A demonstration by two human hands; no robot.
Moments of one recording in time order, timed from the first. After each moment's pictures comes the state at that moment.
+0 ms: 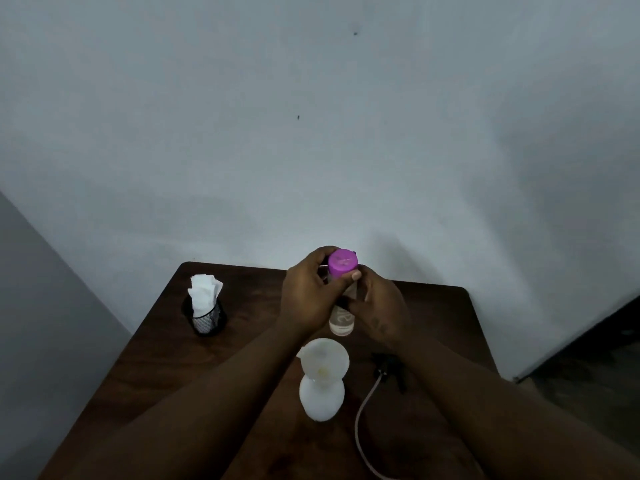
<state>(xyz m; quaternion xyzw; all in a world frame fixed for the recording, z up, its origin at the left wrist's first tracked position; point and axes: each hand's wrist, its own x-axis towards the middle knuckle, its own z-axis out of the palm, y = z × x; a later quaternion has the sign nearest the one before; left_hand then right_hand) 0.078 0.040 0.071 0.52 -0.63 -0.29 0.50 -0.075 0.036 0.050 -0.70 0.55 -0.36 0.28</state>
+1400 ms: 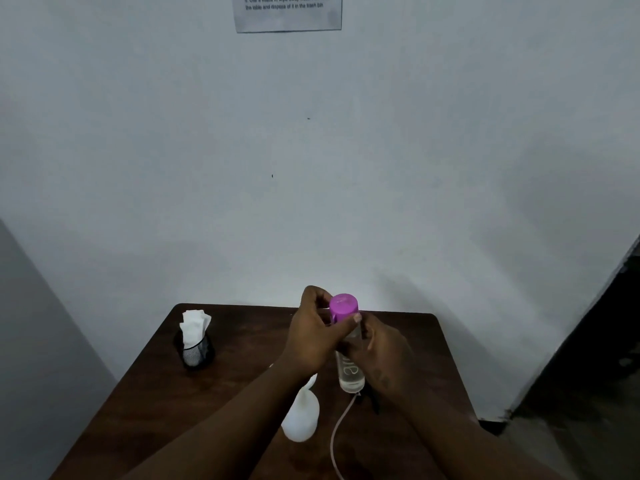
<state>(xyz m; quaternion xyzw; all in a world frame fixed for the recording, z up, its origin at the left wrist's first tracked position) 0.019 0.124 0.102 0.48 -0.58 -0.42 0.50 -0.134 0.132 0.064 -0.67 0.59 -0.40 0.21</state>
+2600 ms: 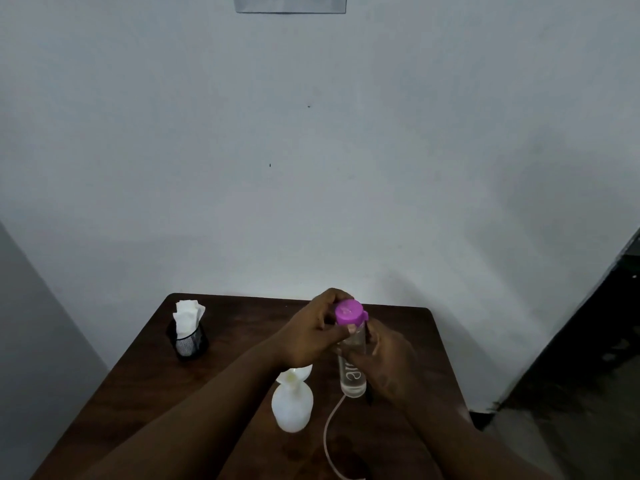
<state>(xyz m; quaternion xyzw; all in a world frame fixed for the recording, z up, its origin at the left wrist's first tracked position) 0.038 0.114 0.104 0.37 -0.73 -0.46 0.34 -0.149 0.137 0.039 -0.67 0.59 -0.39 0.20</state>
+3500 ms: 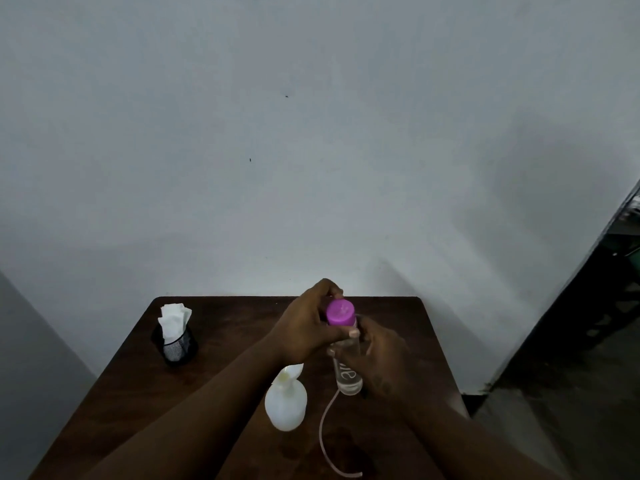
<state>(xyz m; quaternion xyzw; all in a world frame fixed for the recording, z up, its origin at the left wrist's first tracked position) 0.024 0.109 0.109 0.39 -0.74 -0.42 0.35 -0.154 0.145 0.042 -0.67 0.59 -0.38 0.24</state>
